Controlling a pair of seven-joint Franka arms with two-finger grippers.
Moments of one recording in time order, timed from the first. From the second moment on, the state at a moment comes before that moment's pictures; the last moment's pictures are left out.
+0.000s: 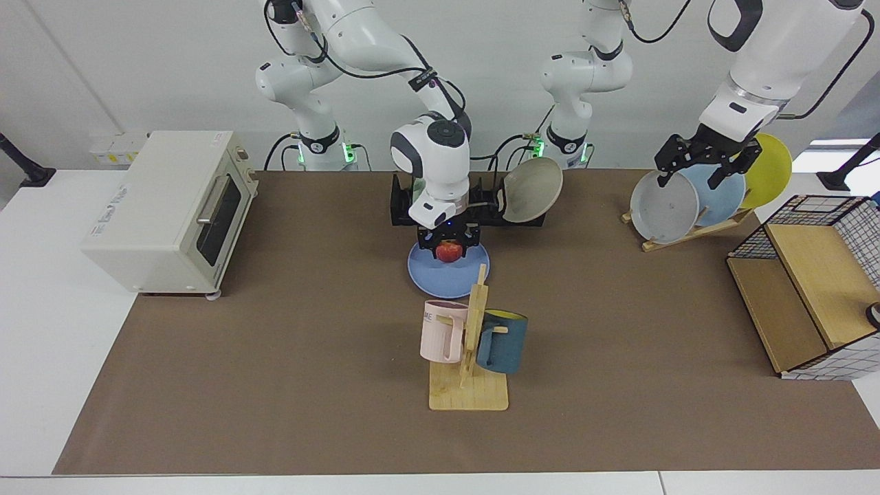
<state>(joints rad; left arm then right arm) 0.02 -0.02 -0.02 -1.60 -0.02 1.56 0.10 0.67 0.30 0.00 -1.99 -0.06 2.41 0.69</state>
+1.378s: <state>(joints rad) 0.02 -0.02 -0.02 -1.60 -0.02 1.56 0.10 0.62 0.28 -0.01 -1.93 -0.06 2.38 0.68</state>
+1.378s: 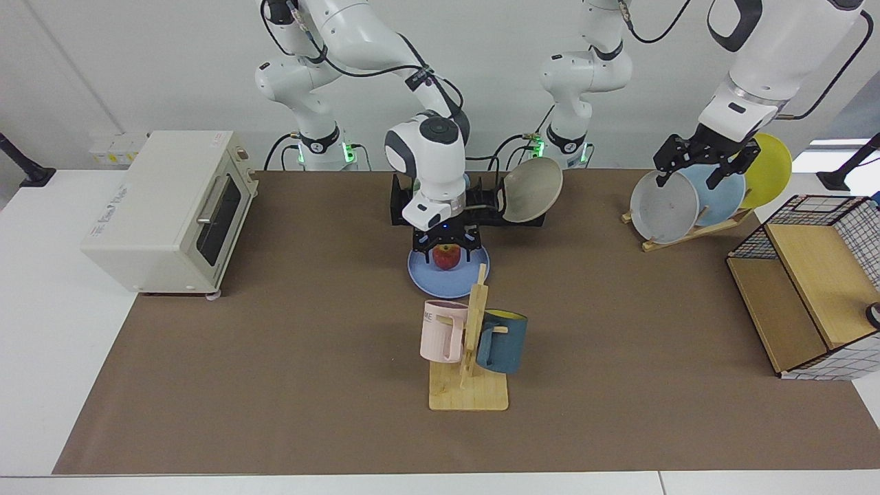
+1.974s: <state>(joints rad) 0.02 -0.03 -0.02 -1.62 -0.02 1.56 0.10 0.29 0.13 -0.02 -1.81 -0.06 2.04 0.15</state>
